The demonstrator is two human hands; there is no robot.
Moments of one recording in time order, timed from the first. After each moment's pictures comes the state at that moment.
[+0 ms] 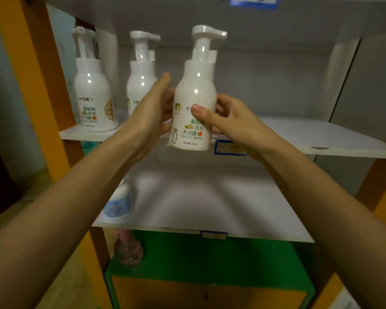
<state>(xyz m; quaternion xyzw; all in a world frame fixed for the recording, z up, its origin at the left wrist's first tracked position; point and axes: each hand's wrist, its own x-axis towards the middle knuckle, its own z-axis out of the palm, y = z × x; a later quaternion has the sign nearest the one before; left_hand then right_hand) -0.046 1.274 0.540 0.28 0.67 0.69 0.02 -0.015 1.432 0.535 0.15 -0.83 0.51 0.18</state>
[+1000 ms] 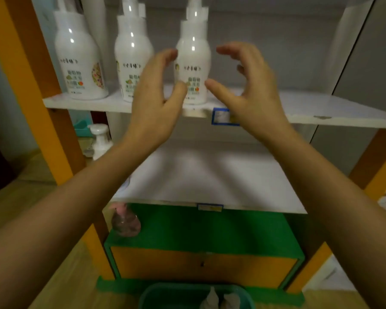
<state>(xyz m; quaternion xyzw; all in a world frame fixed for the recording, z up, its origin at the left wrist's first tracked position) -0.037 1.288 0.497 0.32 0.74 0.48 -0.34 0.005 1.439 0.512 0.13 -0.84 0.27 0.45</state>
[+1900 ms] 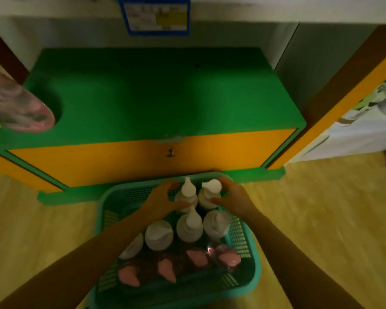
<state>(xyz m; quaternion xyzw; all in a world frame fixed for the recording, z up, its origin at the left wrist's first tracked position) -0.001 1.328 -0.041 0.22 0.83 0.38 0.34 0.102 1.524 -0.041 -0.23 -0.89 0.39 -0.07</state>
